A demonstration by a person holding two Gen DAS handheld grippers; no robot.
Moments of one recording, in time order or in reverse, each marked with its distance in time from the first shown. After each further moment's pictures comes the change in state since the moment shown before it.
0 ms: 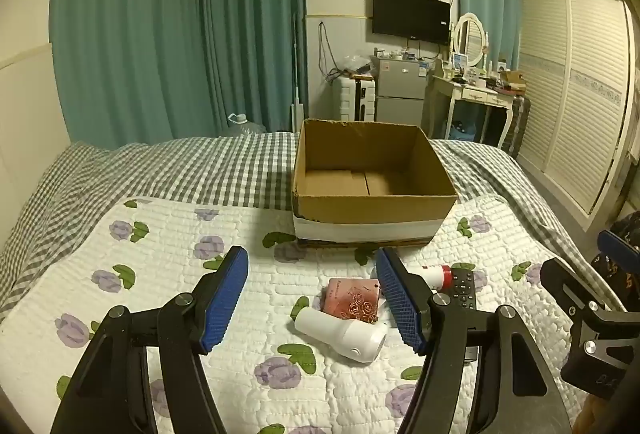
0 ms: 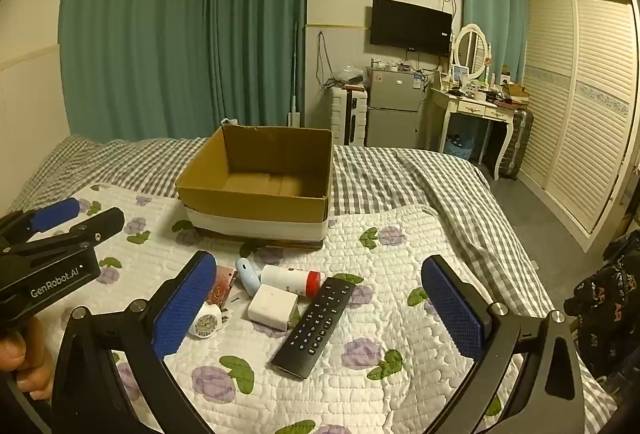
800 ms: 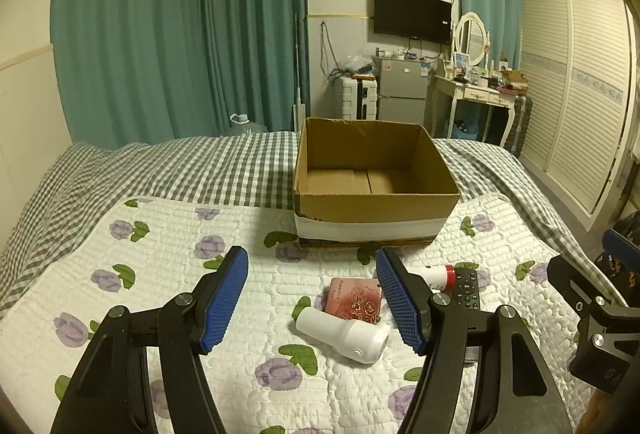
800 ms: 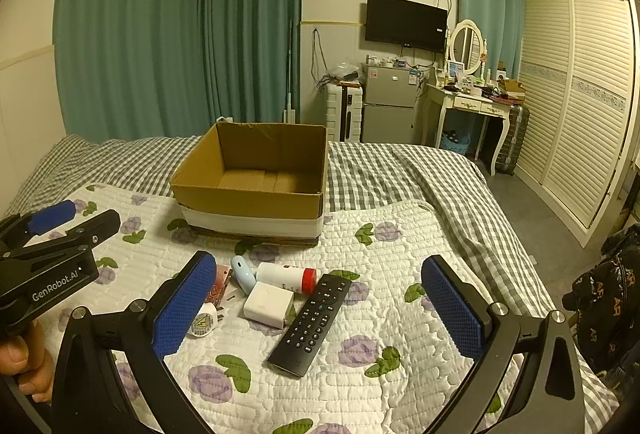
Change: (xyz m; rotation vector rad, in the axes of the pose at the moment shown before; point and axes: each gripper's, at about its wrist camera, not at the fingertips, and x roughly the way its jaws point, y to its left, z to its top) left arm 0.004 -0.002 -0.003 0.006 -0.006 0.008; right arm 0.003 0.000 -0.006 0.007 0.001 -0.011
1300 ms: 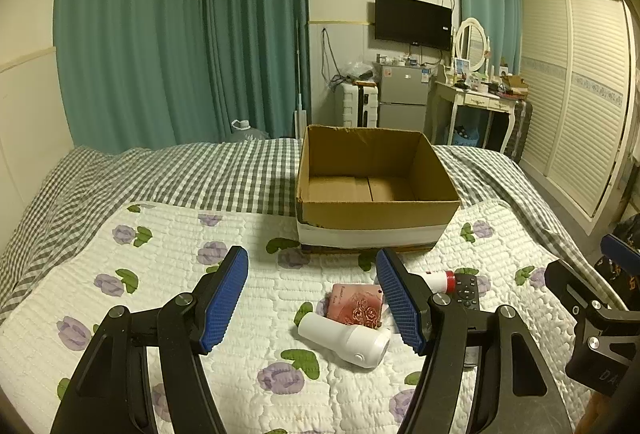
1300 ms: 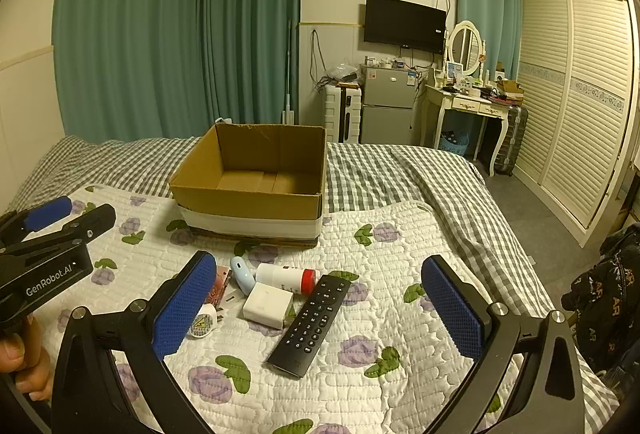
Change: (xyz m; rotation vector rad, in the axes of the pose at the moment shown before) left arm -0.006 0.001 0.004 0.000 -0.022 0.003; right arm -0.002 -0.002 0.000 0.005 -0.005 -0.003
